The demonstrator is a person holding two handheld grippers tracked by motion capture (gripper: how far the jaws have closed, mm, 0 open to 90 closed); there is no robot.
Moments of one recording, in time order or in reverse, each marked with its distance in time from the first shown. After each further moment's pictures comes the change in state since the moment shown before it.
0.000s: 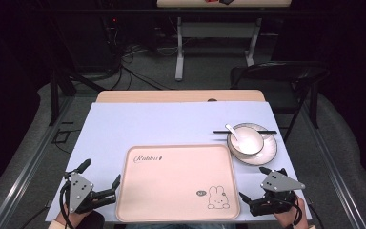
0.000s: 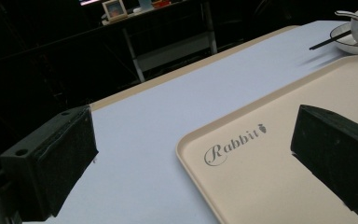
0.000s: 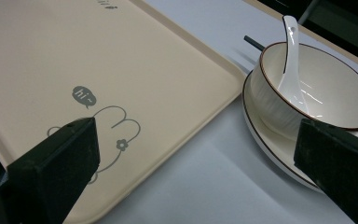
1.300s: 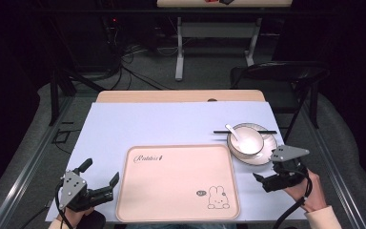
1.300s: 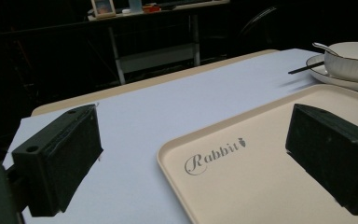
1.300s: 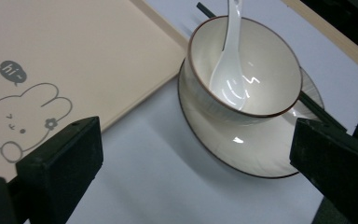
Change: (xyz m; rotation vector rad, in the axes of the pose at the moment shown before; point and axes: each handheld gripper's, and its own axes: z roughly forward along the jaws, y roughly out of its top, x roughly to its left) left arm 0.011 -0.002 0.001 -0.032 -0.081 -0.134; right arm -0.065 0.033 0.000 0.212 -0.024 -0.029
